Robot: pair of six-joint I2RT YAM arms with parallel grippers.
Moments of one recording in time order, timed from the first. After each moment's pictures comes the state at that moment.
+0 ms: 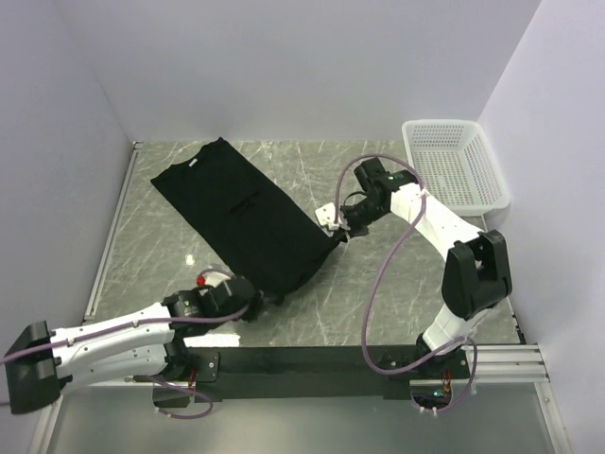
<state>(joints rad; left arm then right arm) -1.14 0.84 0.43 -0.39 -0.33 -1.98 0.40 1.65 1.33 -0.99 -0.73 -1.55</state>
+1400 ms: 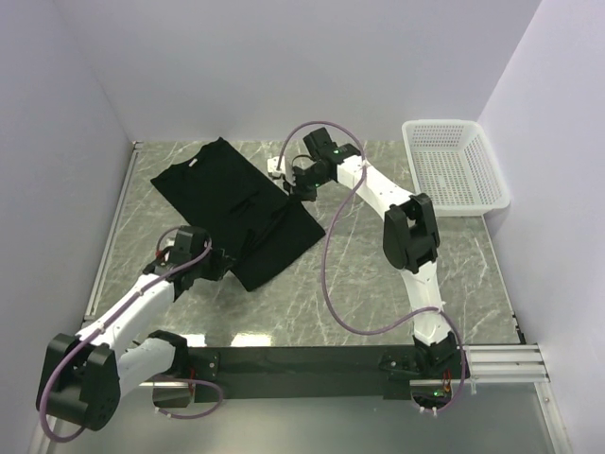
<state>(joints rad) -0.30 1.01 0.50 -0.37 -0.01 -1.60 0.52 2.24 2.02 -0.82 -0.66 -1.02</state>
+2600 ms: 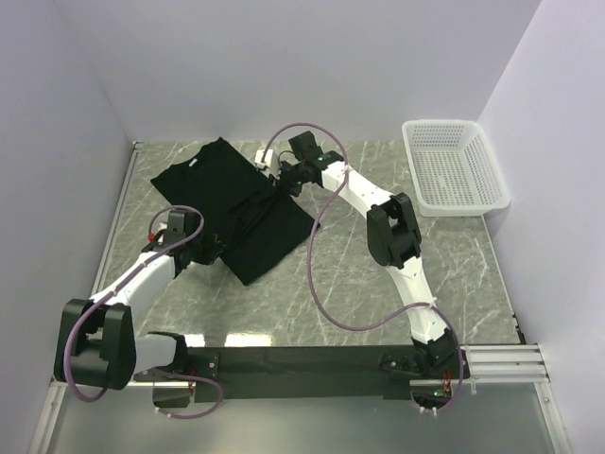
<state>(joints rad) -0.14 1.23 0.61 -0.29 0.02 -1.43 0.56 2.41 2.15 -0.58 -0.50 -0.76</state>
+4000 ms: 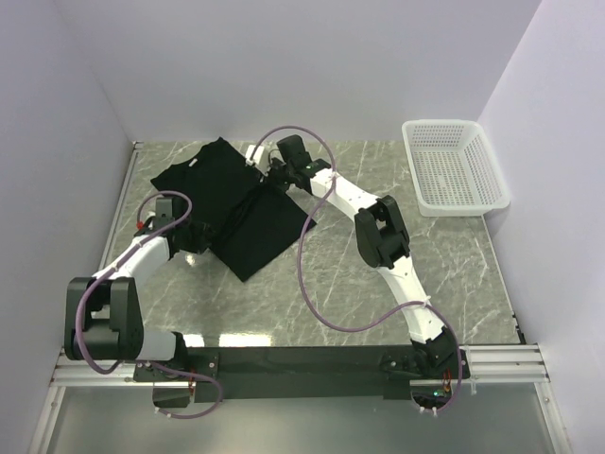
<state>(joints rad) -0.01 1.36 0.73 -0.29 0.03 -1.31 0.60 2.51 2.21 -0.37 -0.34 -0.64</state>
